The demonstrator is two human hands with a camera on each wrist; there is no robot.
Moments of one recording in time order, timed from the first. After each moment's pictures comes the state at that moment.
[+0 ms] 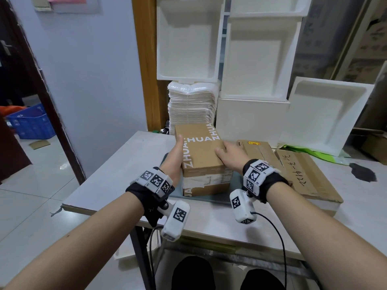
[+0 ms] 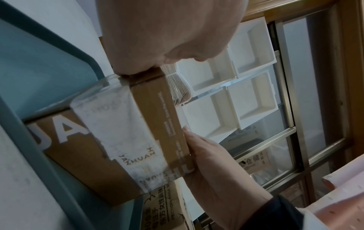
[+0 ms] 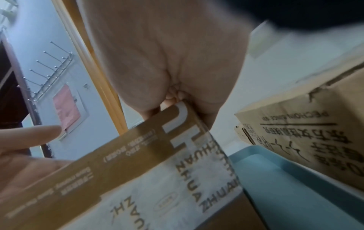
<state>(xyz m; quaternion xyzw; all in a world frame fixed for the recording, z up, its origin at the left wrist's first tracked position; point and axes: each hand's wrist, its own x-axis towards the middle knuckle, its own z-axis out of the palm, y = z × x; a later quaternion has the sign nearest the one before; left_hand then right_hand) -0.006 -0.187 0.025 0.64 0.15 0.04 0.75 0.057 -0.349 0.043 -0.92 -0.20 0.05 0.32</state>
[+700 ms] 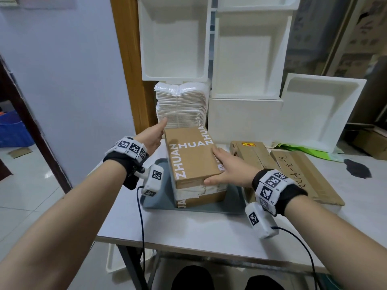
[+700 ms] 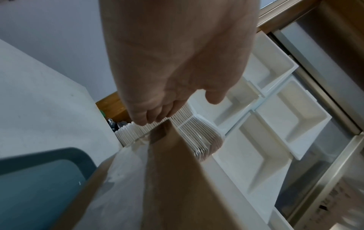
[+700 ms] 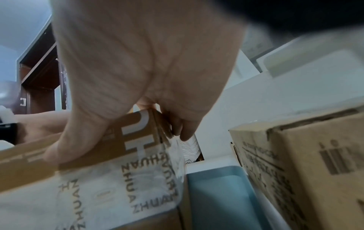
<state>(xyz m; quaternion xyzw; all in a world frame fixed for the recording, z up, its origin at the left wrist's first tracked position) 0.070 -0.111 0.065 0.73 0.13 -0.01 0.67 0.063 -0.372 0.036 -0.91 -0.32 0.11 0.26</state>
